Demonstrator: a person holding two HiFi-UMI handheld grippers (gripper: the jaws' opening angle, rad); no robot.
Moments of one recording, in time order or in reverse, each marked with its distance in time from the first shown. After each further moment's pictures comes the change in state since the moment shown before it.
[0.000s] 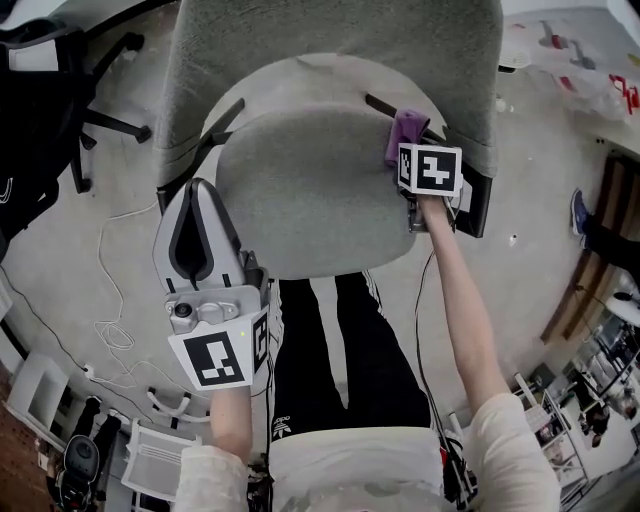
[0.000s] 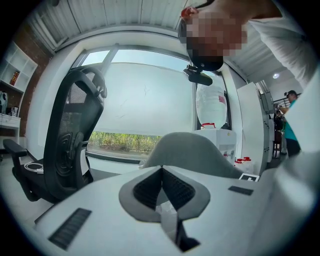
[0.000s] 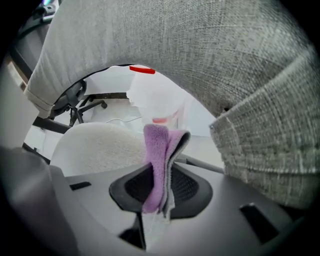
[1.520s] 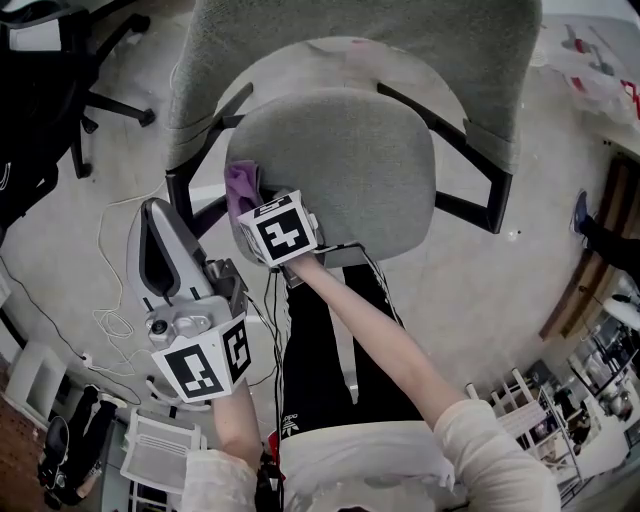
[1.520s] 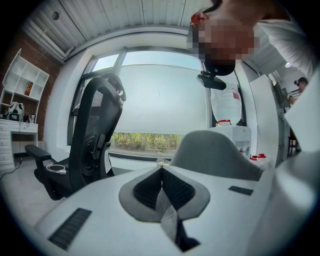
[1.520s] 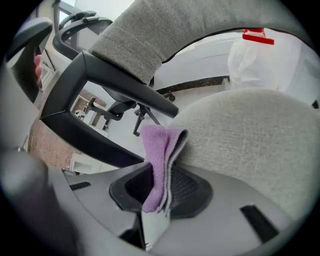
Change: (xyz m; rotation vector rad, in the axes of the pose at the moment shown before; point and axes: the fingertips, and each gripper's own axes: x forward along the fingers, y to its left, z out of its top) left arm -0.038 0.068 -0.005 -0.011 0.028 0.173; right arm -0.029 0.358 -0.069 -0.115 0.043 0.646
